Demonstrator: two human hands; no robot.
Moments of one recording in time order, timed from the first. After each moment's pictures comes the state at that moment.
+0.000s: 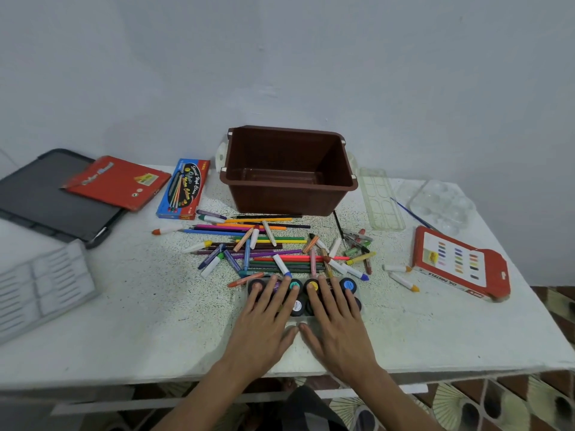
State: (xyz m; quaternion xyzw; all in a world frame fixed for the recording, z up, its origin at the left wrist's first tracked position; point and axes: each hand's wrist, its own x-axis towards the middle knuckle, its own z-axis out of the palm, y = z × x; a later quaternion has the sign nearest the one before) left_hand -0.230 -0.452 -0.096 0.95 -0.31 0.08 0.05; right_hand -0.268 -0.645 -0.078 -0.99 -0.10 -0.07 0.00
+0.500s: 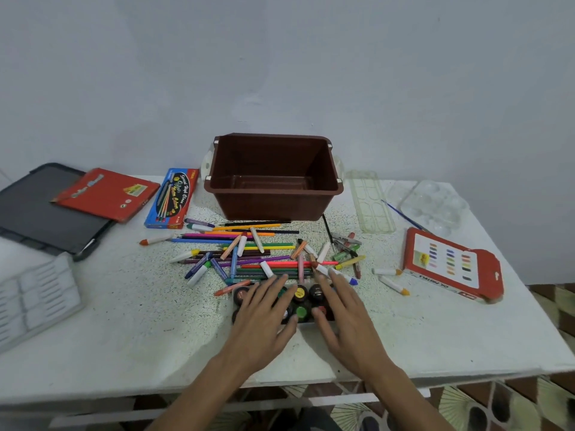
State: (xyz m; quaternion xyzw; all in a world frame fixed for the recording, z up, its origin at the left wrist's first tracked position) left_hand -0.220 -0.475 -0.065 0.94 -0.29 0.07 0.18; right_hand -0.259 -0.675 -0.048 -0.96 -0.09 -0.10 0.23
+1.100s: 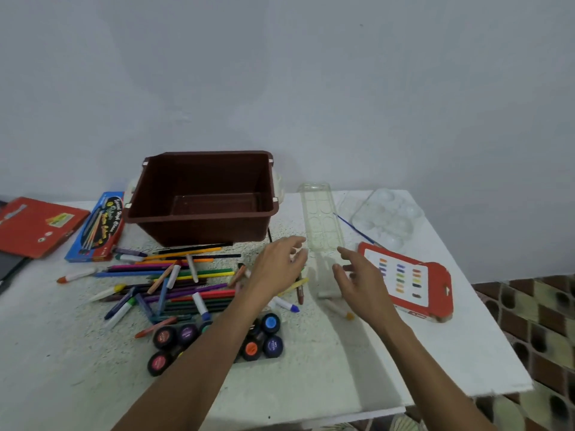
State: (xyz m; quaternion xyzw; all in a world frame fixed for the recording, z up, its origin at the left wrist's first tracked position) left_hand -0.094 -0.656 -0.005 0.90 -0.19 -0.05 0.39; right_hand -0.178 -0.831 -0.007 -0.92 0.10 -0.08 0.38
